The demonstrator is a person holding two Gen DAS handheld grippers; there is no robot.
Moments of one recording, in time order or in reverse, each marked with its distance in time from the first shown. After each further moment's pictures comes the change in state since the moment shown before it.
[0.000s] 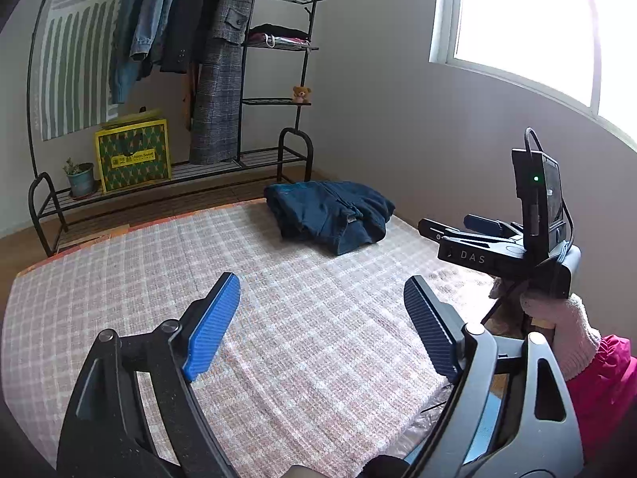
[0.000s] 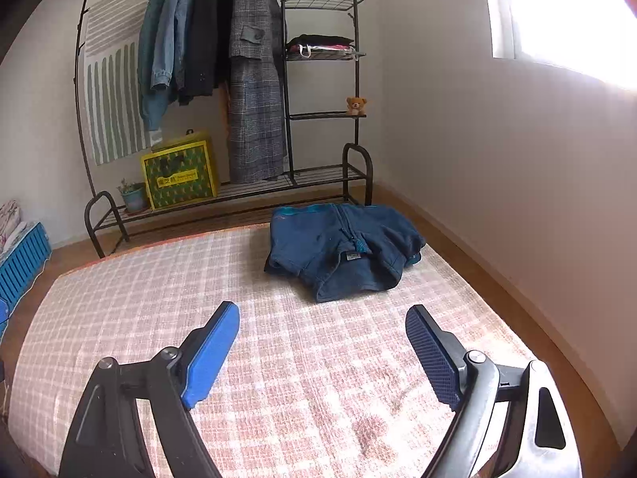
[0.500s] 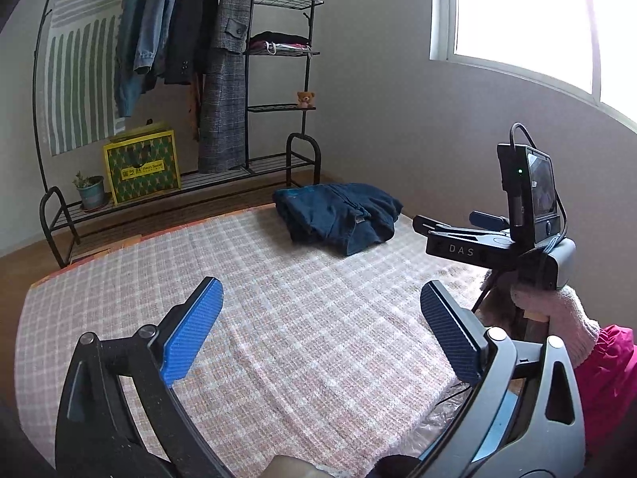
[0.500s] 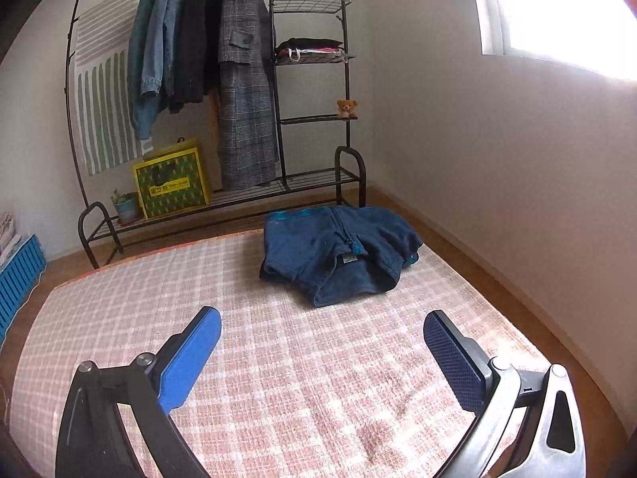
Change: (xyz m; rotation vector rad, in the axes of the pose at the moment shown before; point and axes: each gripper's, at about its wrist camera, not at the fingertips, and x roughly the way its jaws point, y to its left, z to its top) left arm -0.008 -0.006 -0.003 0.041 -0.018 0.047; right arm 0.008 0.001 0.000 0.031 -0.018 -0.017
